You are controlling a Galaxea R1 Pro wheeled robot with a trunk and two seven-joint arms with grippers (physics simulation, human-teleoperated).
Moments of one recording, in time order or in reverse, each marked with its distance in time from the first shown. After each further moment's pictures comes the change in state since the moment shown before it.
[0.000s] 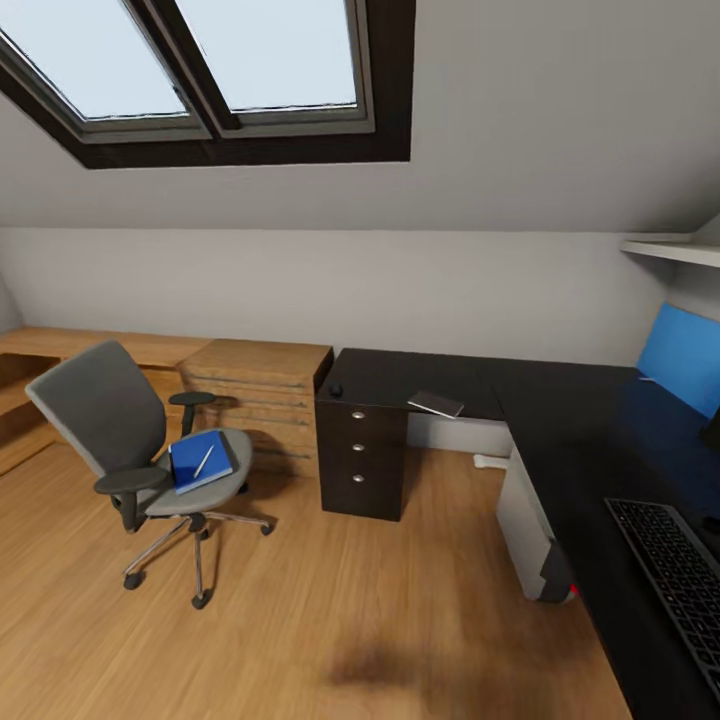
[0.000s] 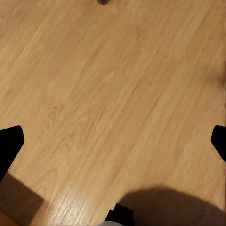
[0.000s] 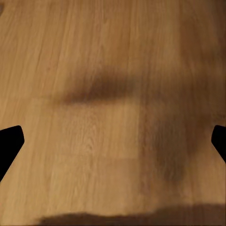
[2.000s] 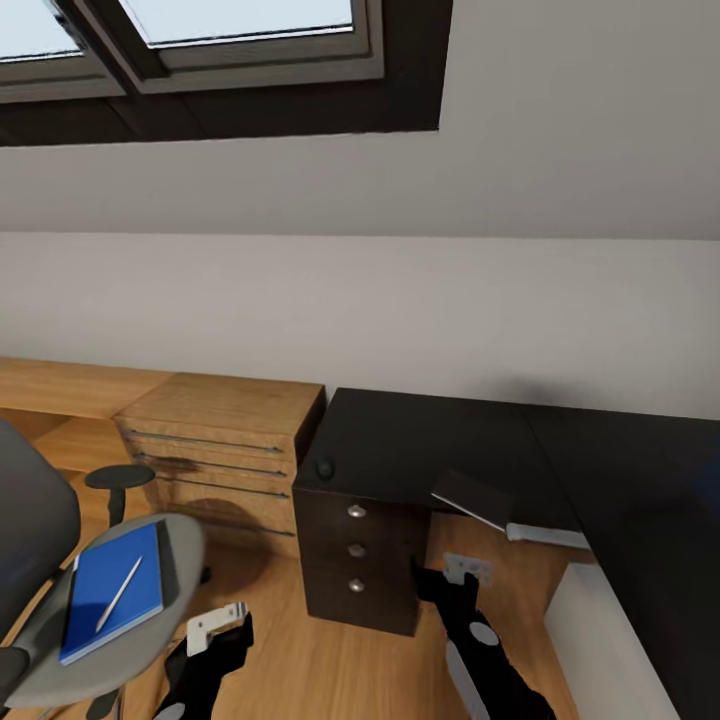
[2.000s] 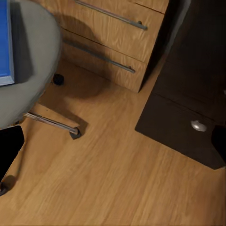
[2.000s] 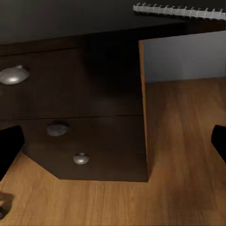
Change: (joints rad) left arm 0.000 -0.028 -0.008 -0.680 -0.003 0.358 0.004; right arm -0.095 0.008 0.010 -0.643 0.015 0.408 -0.097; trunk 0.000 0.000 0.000
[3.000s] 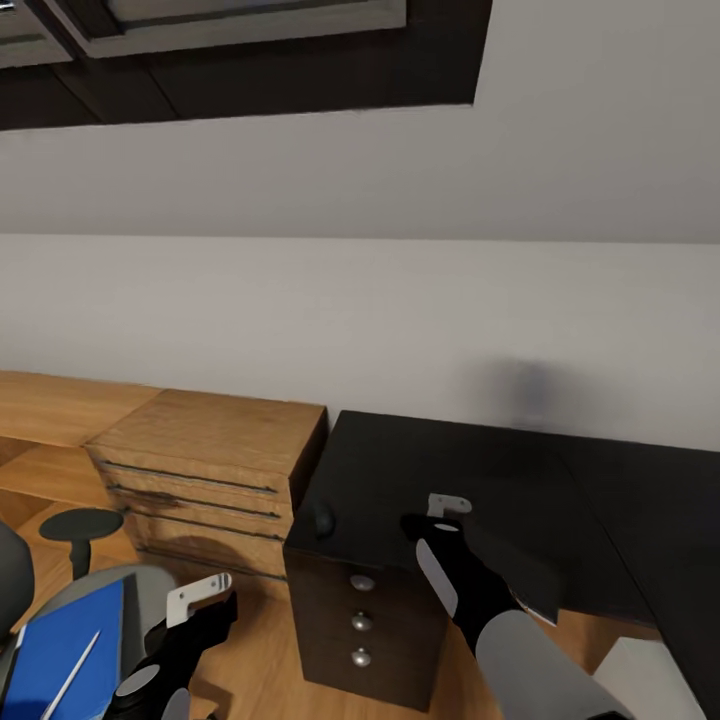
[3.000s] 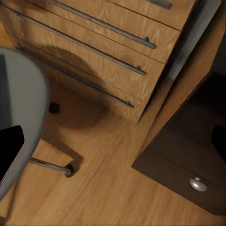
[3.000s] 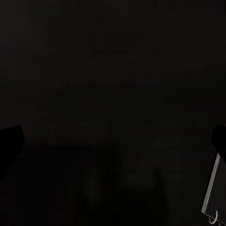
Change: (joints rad) left arm 0.000 -0.002 0.080 -0.235 -0.002 0.275 -0.003; right arm -0.335 0.032 0.093 0.186 -0.113 0.341 -0.263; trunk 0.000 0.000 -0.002
